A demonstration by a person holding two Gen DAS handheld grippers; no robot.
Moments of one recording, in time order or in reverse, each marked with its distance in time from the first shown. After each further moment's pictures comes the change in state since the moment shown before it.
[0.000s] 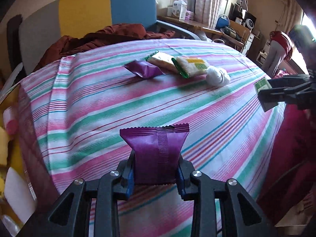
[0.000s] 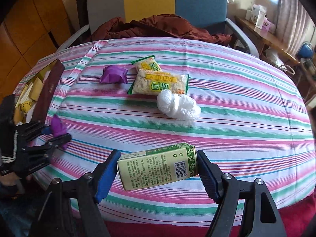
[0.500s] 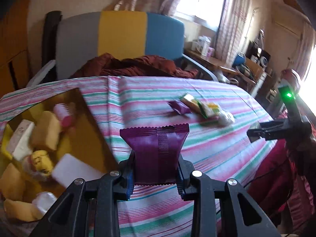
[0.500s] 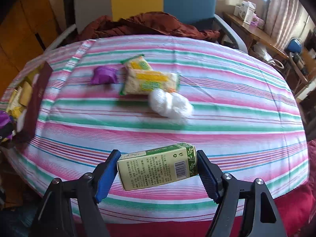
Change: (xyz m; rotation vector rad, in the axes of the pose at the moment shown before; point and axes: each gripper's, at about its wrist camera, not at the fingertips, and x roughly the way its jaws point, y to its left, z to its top) left arm -0.110 0.068 -0.012 -0.199 -0.202 0.067; right arm -0.006 0.017 0.008 0.040 0.017 -0.060
